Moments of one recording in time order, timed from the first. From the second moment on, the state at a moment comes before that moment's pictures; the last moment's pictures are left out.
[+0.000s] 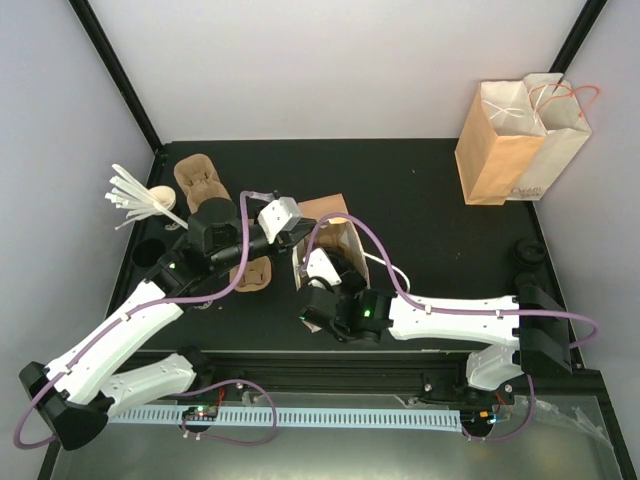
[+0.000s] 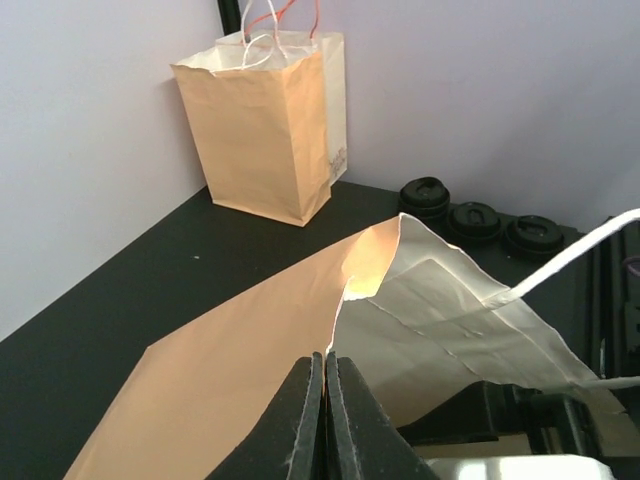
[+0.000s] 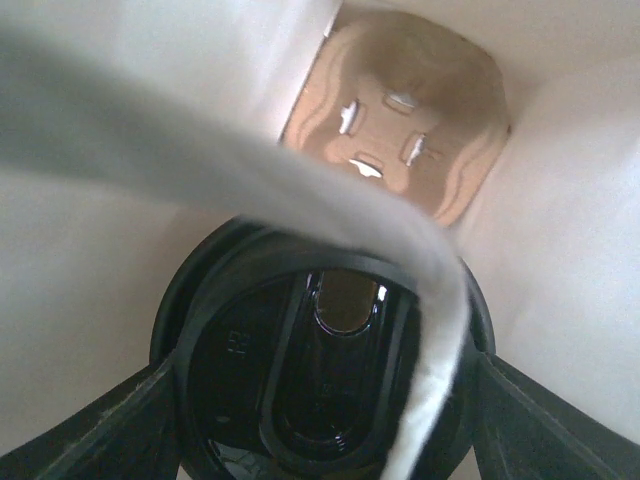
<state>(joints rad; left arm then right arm) -0.68 0.97 1.01 -0.26 0.37 0.14 1.36 1.47 1.10 -0.54 0.88 0.36</state>
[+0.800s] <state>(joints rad) -0.70 0.93 0.98 -0.30 0.43 0.11 1.33 1.49 0.98 -0.37 0.91 0.36</state>
